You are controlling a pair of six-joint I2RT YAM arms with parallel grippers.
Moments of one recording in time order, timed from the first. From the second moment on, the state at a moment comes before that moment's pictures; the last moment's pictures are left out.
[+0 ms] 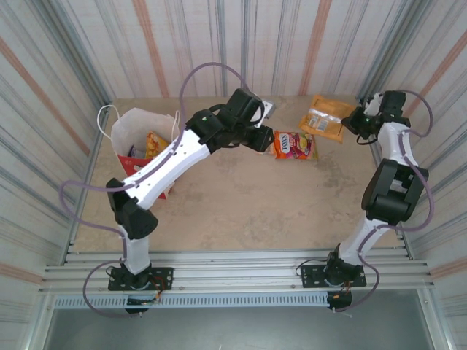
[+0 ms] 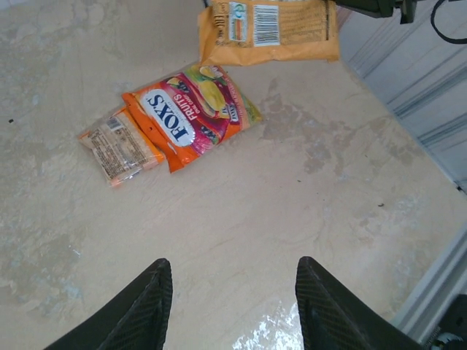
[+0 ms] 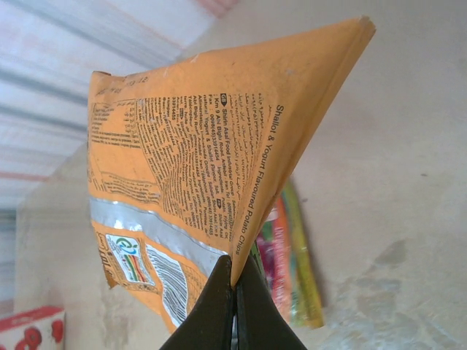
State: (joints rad) left arm -0.85 1.87 2.09 -0.95 0.06 -0.25; right arm -0.31 1.81 1.55 -0.58 -0.57 0.34
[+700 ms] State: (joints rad) left arm -0.82 1.62 1.83 -0.95 0.34 -0.01; right arm 0.24 1.09 1.07 -0.63 -0.55 -0.30
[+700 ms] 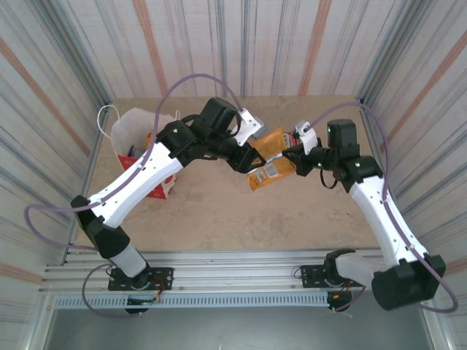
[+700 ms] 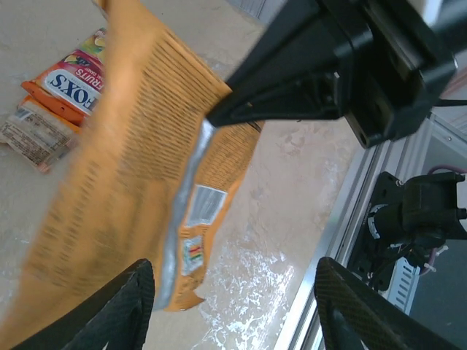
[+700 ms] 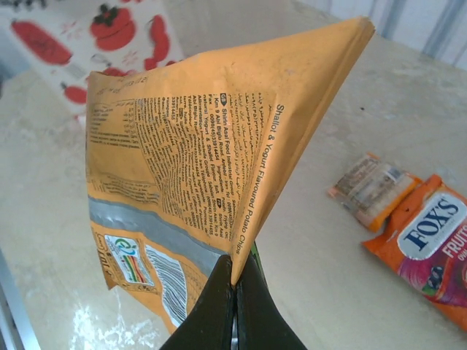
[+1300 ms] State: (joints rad) left arm -0.79 1.55 1.65 -0.91 0.39 0.05; right arm 0.31 0.98 1.00 -0.55 -0.61 -0.49
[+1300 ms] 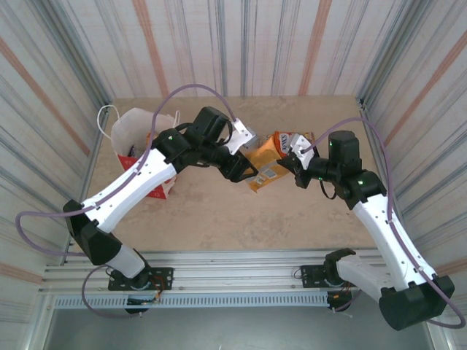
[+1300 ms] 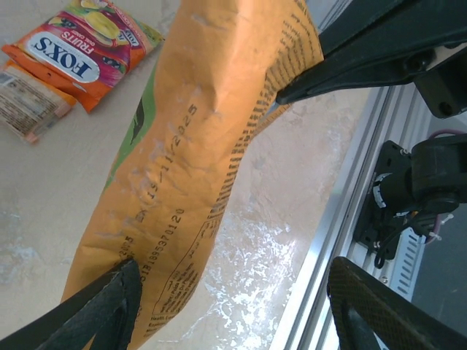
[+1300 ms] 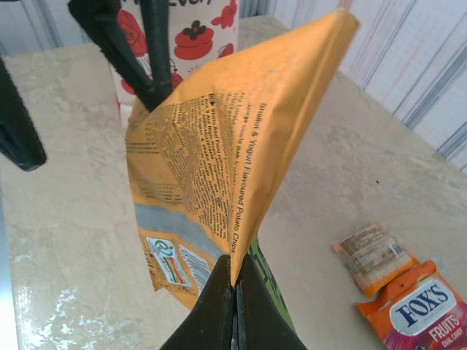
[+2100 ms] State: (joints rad) left arm -0.78 1.52 1.71 -1.02 0.29 0.20; right arm 0.33 1.07 1.06 -0.57 -0.71 -0.59
